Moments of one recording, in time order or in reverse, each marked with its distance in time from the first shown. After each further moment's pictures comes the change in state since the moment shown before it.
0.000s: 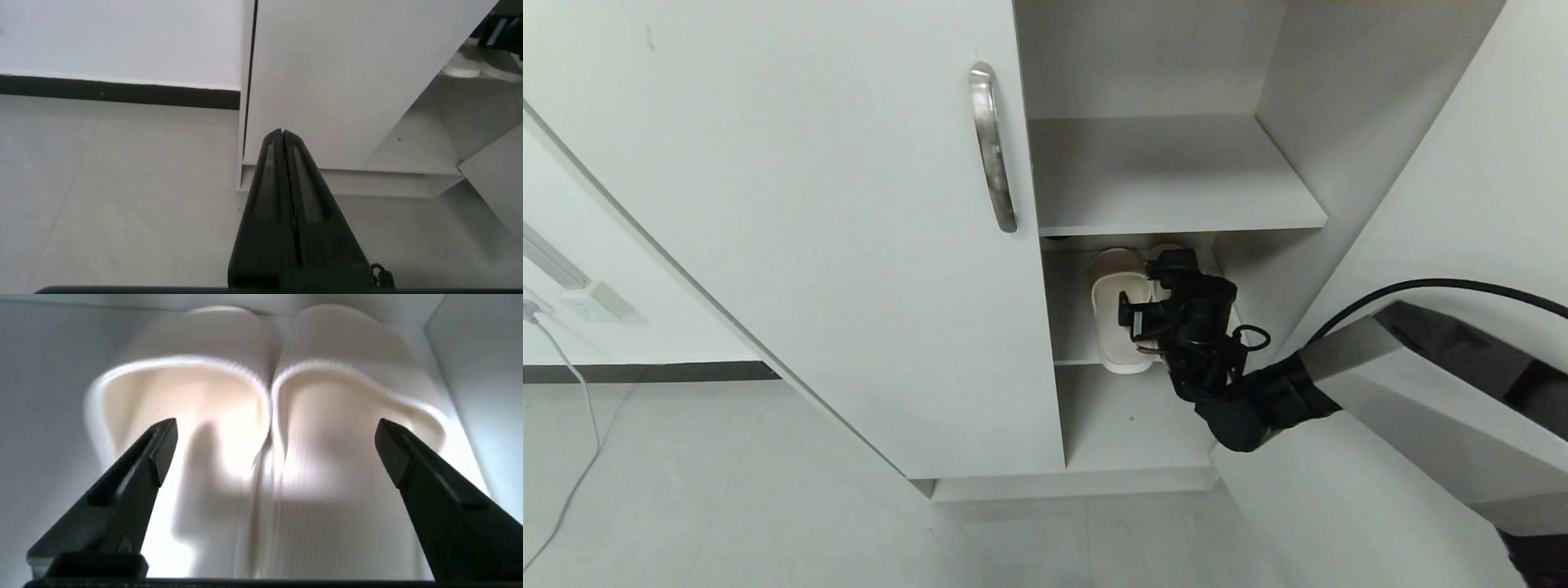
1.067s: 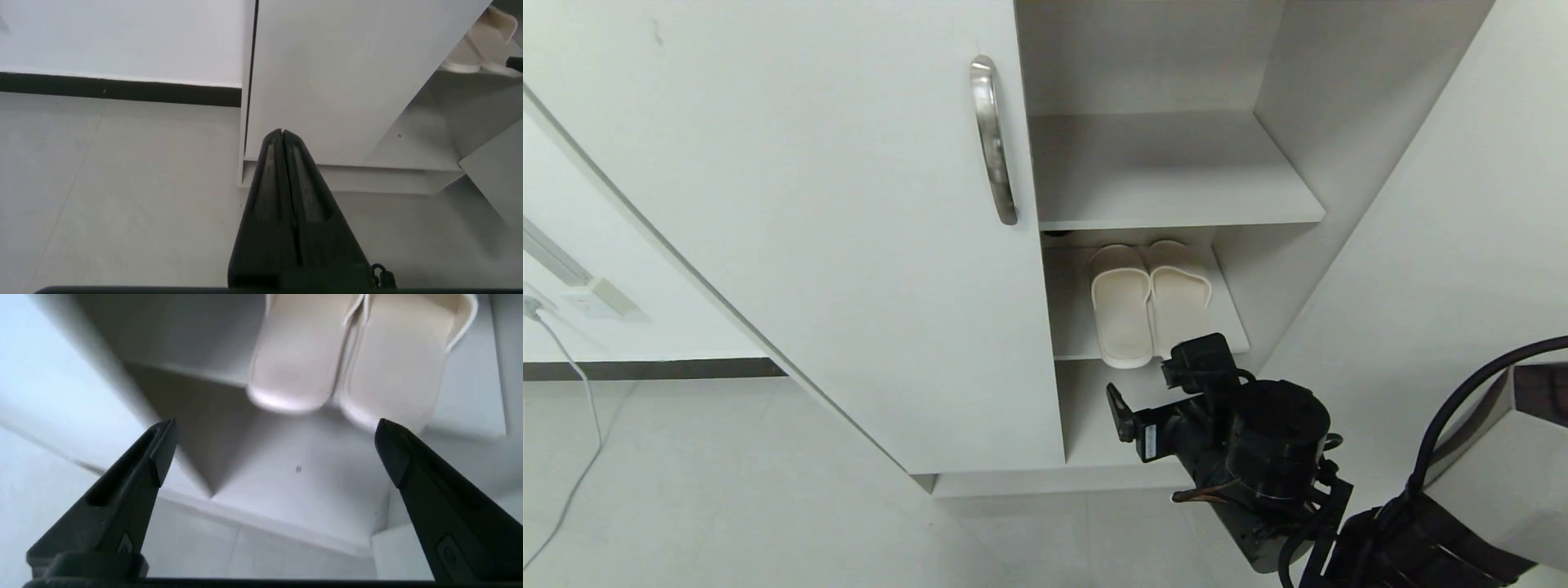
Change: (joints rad) left arm 0.000 0.000 0.000 0.000 -0.003 0.002; right arm 0.250 -0.305 0.745 -0.358 -0.003 0.007
